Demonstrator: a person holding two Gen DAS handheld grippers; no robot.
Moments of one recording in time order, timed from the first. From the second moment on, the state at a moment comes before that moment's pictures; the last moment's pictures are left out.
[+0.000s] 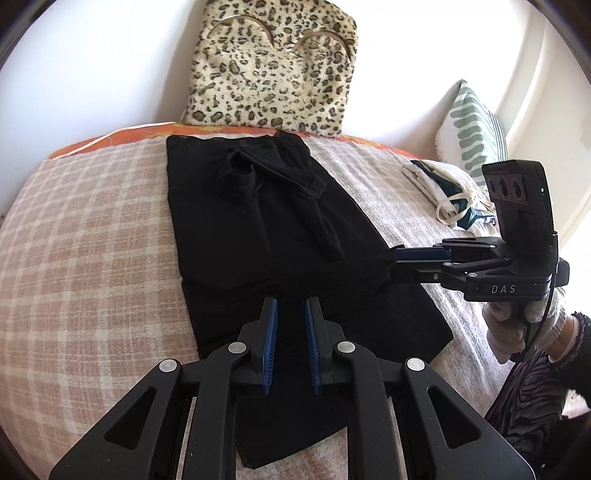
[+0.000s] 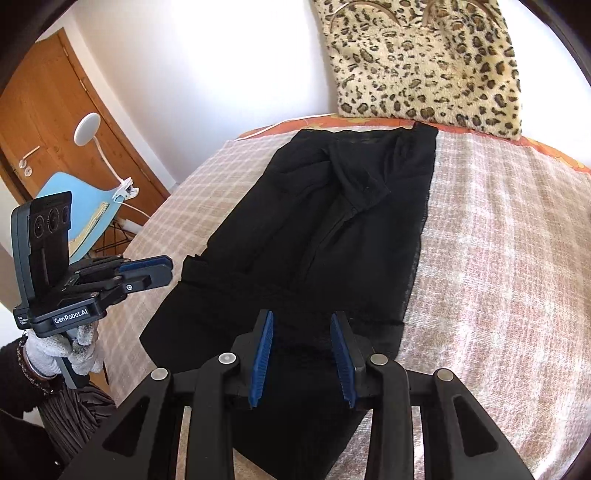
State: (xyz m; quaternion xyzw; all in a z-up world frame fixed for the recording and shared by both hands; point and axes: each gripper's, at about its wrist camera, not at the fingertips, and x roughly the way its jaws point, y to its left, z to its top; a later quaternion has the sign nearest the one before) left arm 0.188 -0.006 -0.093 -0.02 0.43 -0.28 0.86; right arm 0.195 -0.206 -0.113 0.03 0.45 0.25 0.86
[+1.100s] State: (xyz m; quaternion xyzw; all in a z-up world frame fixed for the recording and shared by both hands) left arm 0.271 0.038 -0.100 -0.11 0.43 -0.18 0.88; right arm 0.242 -0.258 -0.112 0.06 0.43 0.17 0.88
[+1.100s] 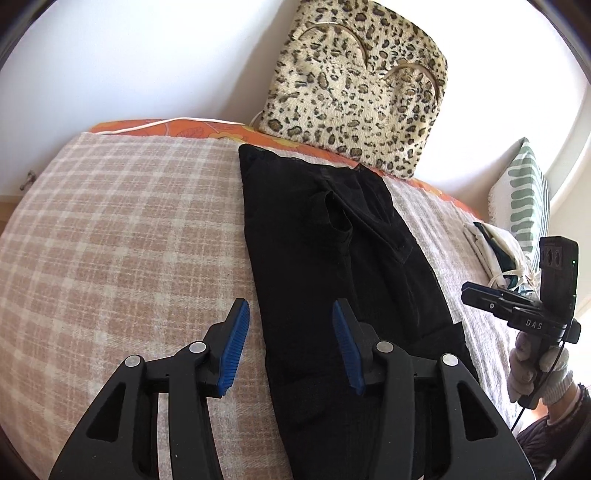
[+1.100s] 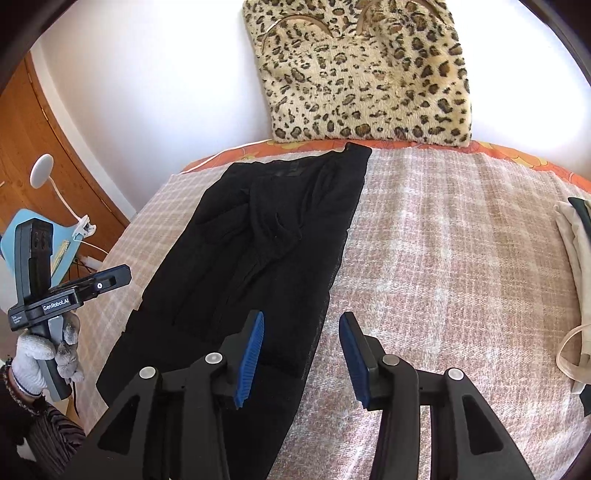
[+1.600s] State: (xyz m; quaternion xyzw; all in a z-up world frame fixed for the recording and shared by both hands) left arm 0.347 0.057 -0.145 -0.23 0.48 -0.21 0.82; right arm 0.287 -0.280 -0.128 0.13 0.46 0.20 0.85
